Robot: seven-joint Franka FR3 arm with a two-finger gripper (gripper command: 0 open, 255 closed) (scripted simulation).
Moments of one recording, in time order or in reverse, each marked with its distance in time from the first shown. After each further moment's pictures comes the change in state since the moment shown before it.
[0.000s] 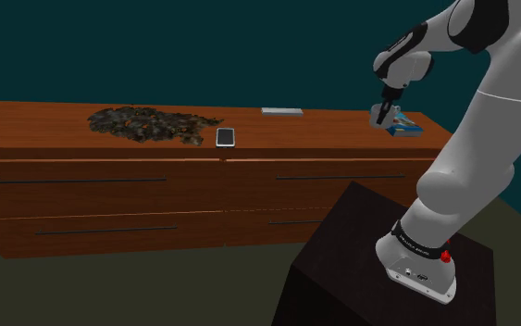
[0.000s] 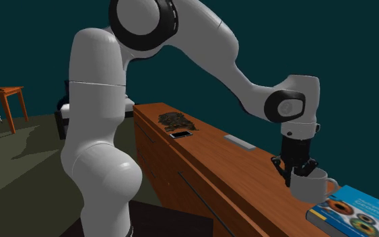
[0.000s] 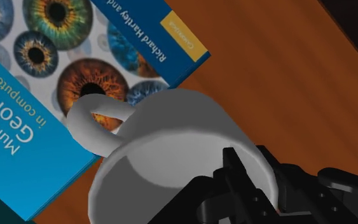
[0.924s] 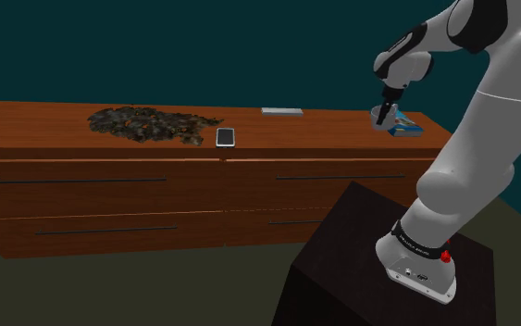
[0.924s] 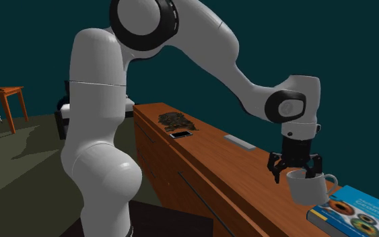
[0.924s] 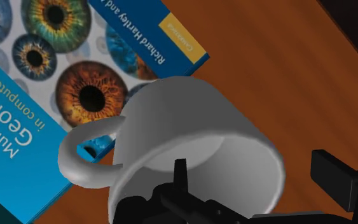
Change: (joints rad) arm -0.002 0.004 -0.001 0.003 -0.001 -0.003 0.004
